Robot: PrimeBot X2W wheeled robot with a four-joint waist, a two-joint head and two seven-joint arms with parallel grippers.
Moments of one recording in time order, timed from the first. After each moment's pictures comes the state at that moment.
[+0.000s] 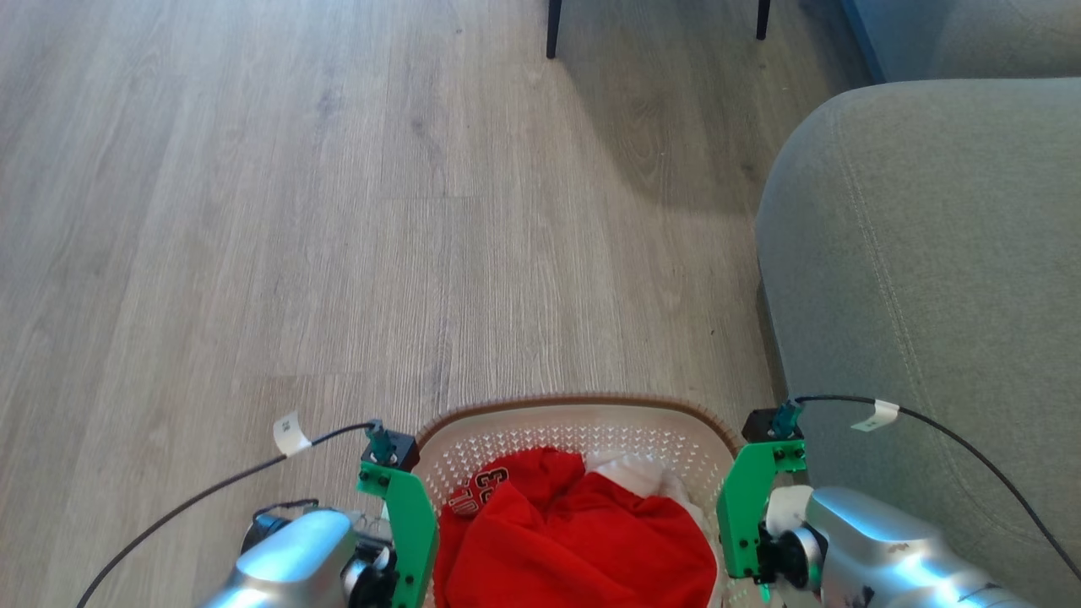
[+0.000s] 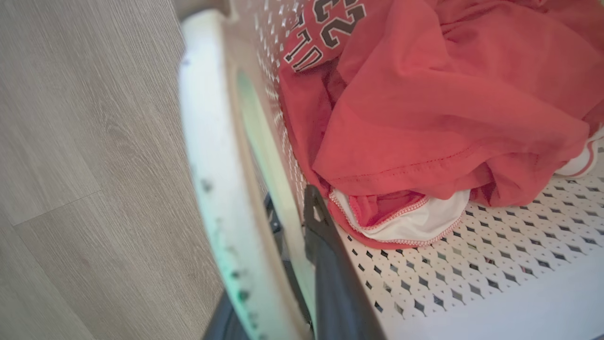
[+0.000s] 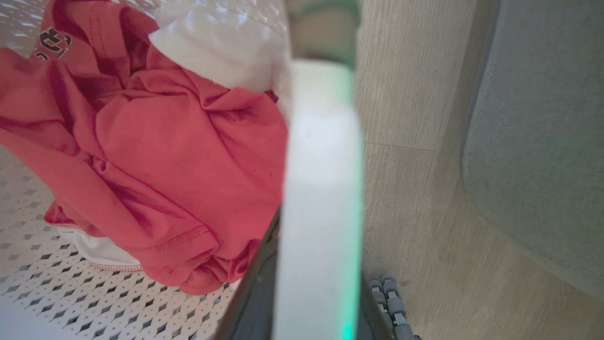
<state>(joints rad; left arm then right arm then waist) -0.57 0.14 -1.28 1.03 -1.08 -0.10 0.38 -0.63 -0.15 1.24 1.06 1.29 0.11 0.34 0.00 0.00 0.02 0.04</state>
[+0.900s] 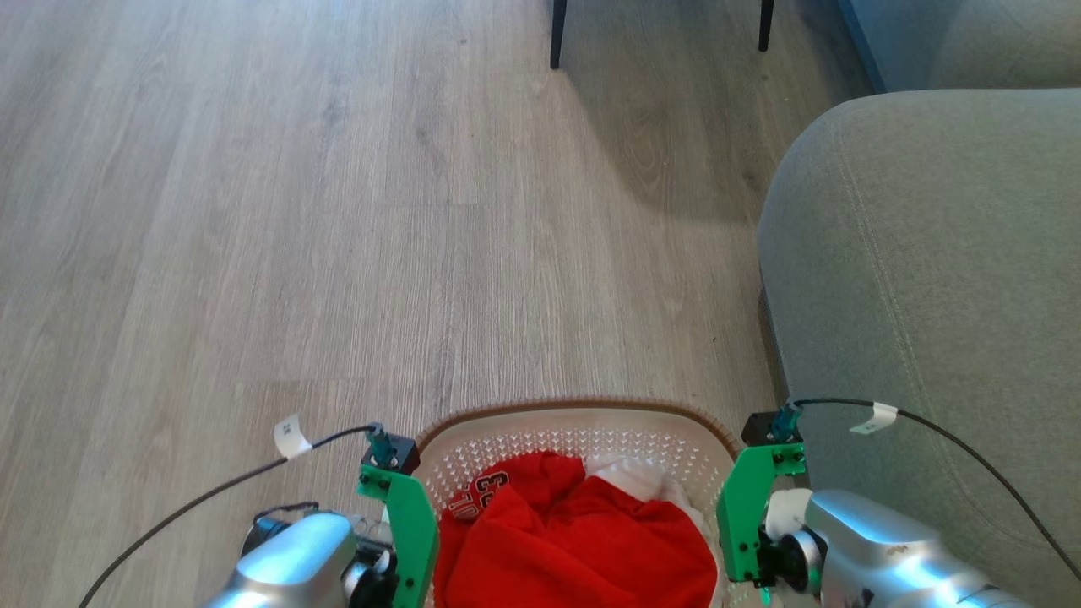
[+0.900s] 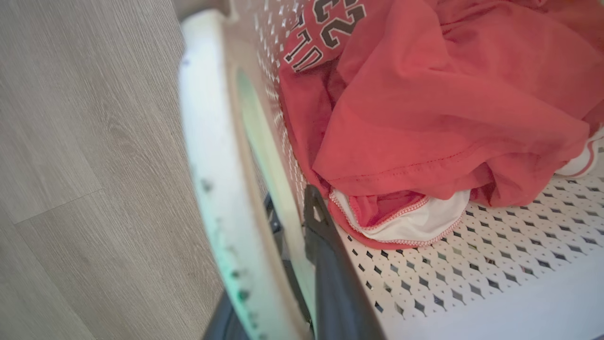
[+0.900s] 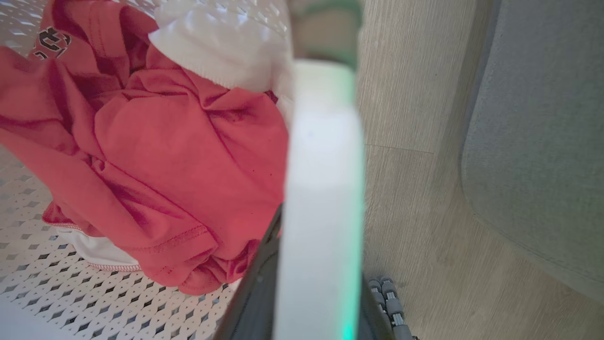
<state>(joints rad) -0.57 0.14 -1.28 1.03 -1.08 -0.10 0.39 -0.63 -0.15 1.26 1.06 1.30 0.11 0.34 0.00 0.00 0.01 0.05</state>
